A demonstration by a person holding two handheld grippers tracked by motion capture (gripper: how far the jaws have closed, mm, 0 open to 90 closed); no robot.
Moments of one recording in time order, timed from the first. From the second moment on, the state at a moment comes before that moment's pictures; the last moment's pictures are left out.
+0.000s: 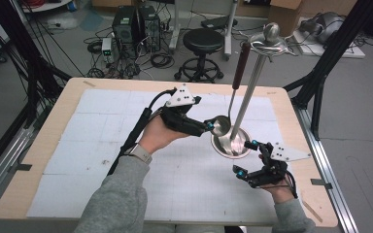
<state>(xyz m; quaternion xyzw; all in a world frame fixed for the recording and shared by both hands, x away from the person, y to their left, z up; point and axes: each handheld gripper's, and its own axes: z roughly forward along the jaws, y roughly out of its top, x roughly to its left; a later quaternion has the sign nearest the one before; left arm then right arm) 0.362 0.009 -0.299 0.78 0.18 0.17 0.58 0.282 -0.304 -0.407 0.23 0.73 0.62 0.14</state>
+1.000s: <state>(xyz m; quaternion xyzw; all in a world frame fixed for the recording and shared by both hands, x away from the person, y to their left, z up) 0.327 0.105 -0.349 0.73 0.22 0.19 0.62 0.282 -0.303 -0.409 0.23 0.74 0.62 0.14</state>
